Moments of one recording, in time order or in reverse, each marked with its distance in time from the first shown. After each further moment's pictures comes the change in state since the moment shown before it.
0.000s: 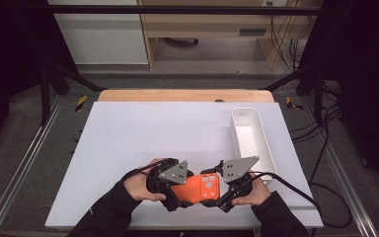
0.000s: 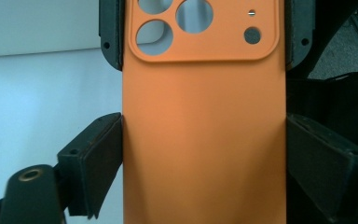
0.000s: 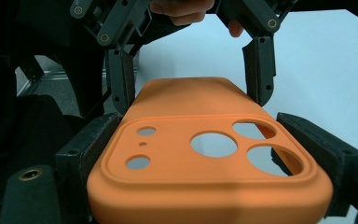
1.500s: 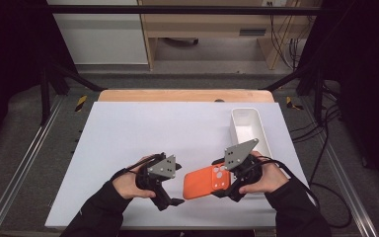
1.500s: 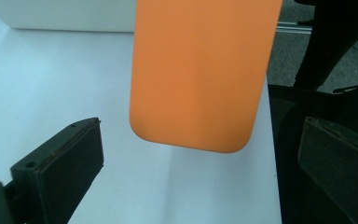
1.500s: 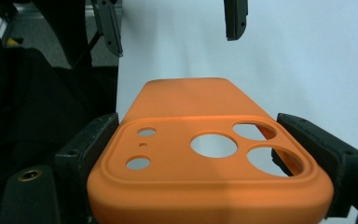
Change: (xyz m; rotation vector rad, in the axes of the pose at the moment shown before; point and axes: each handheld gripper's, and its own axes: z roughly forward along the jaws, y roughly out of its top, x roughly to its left) left arm 0.002 -0.018 -0.017 -0.016 0.041 -0.114; right arm -0.009 0.049 -0.032 0.314 -0.045 -0.019
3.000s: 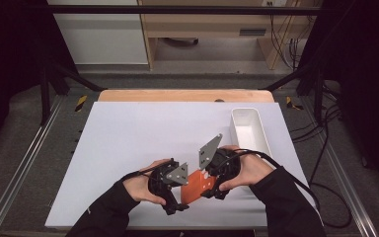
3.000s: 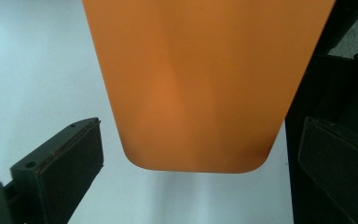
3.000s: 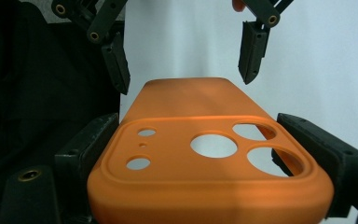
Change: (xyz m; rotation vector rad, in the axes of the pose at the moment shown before) left arm -0.003 0.008 0.032 0.160 -0.005 0.034; right arm -0.003 0.046 0.028 0.246 0.064 -0.052
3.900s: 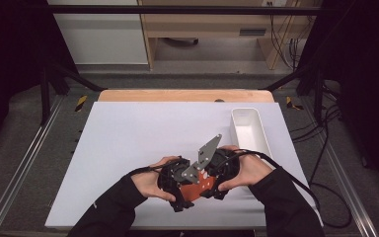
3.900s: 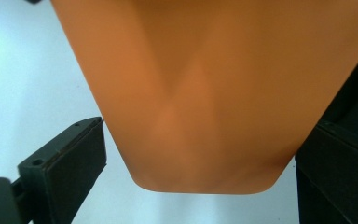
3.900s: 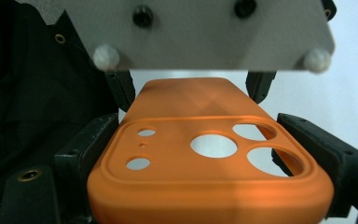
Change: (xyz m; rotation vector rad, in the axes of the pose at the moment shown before) left arm 0.002 0.028 0.008 0.118 0.006 0.030; right arm 0.000 0.001 0.001 -0.002 -0.007 0.000
